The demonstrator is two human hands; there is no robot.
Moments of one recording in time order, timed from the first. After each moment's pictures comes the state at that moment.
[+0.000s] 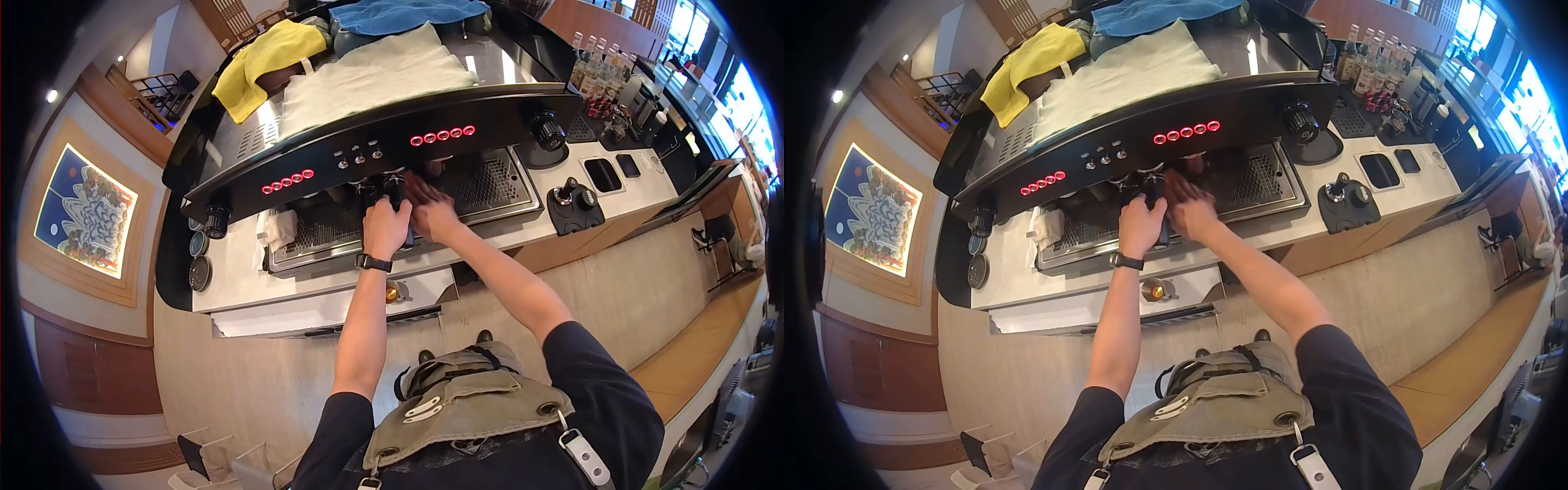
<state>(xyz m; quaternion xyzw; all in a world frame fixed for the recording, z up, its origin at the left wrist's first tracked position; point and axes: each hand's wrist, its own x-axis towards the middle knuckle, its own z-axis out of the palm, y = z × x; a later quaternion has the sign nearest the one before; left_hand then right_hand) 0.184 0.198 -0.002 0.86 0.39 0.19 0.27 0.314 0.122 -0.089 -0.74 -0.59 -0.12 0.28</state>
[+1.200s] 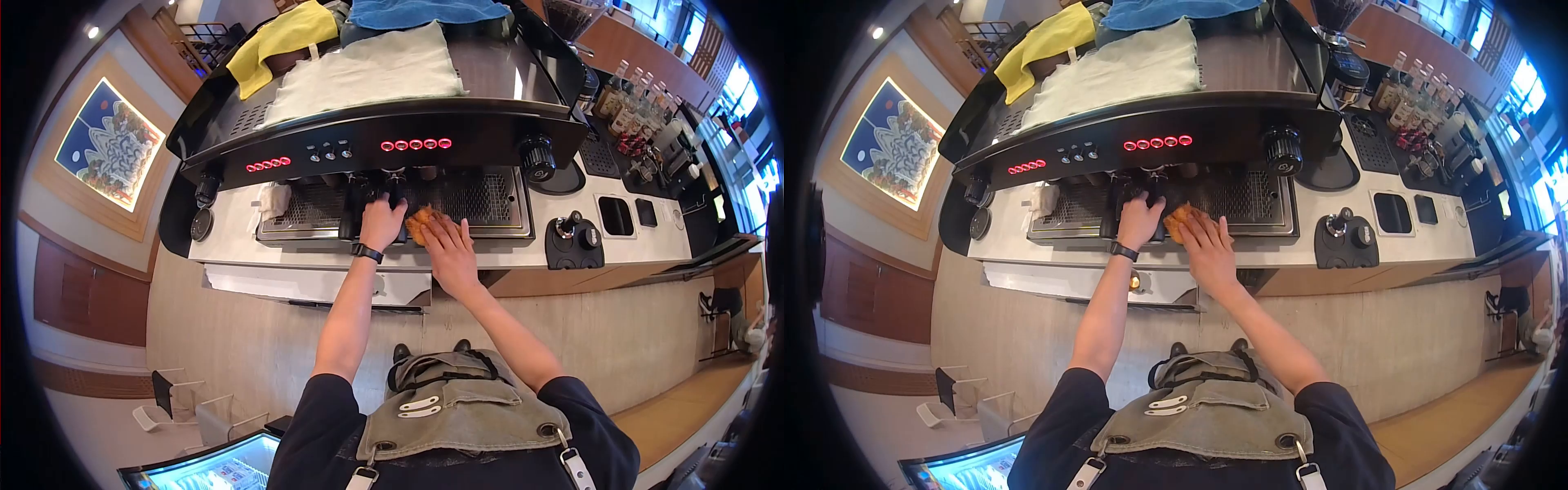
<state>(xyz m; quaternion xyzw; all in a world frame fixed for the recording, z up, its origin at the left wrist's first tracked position) 0.224 0.181 -0.040 0.84 0.43 0.21 0.25 0.328 -0.006 -0.083 -0.72 -0.62 -0.12 0.29</state>
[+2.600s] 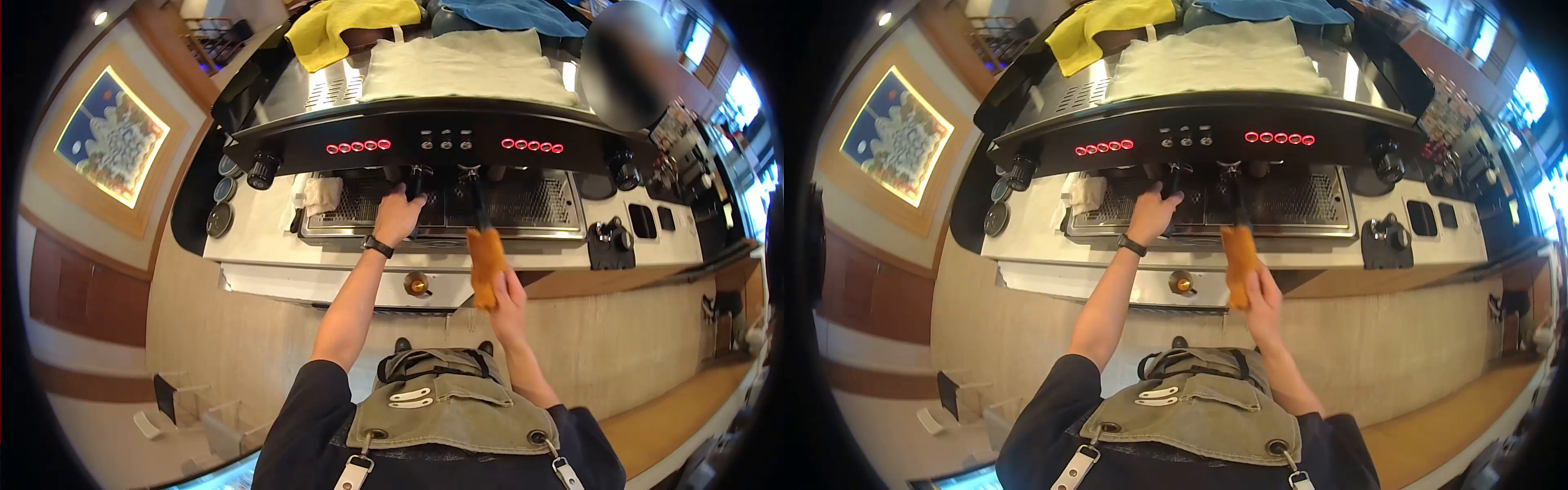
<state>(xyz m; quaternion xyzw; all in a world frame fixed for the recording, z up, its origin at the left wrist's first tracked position) 0.131 0.274 -0.042 0.82 0.42 0.22 0.33 0.199 -0.022 -0.054 -0.53 -0.23 0.32 0.75</state>
